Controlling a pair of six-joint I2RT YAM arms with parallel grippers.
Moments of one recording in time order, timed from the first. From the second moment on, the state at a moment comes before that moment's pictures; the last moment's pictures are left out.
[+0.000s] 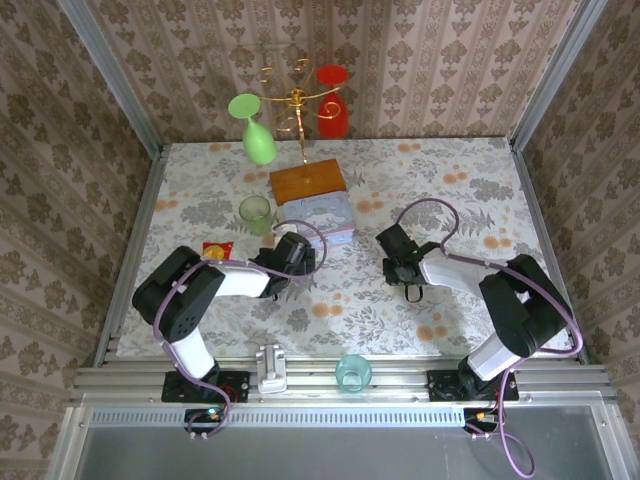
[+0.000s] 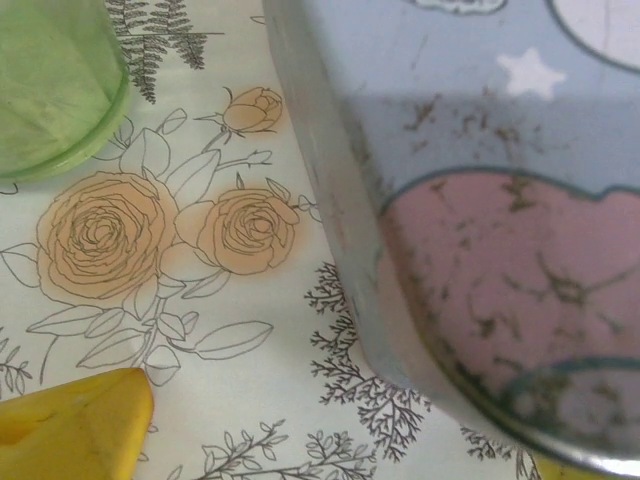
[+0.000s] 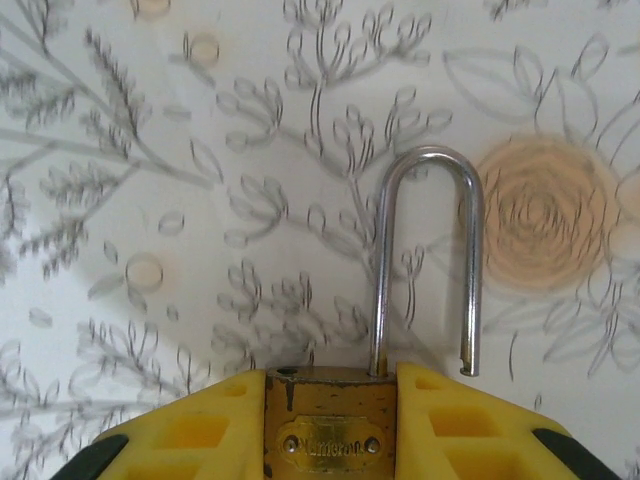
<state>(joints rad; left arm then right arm) -0.73 1.72 0.69 0.19 -0.41 -0.48 0.52 1.57 0.78 -0.44 0.24 0.51</state>
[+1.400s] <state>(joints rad) -0.64 1.06 0.55 0.04 -0.29 -0.28 0.48 1.37 0.94 -0.68 0.22 0.36</state>
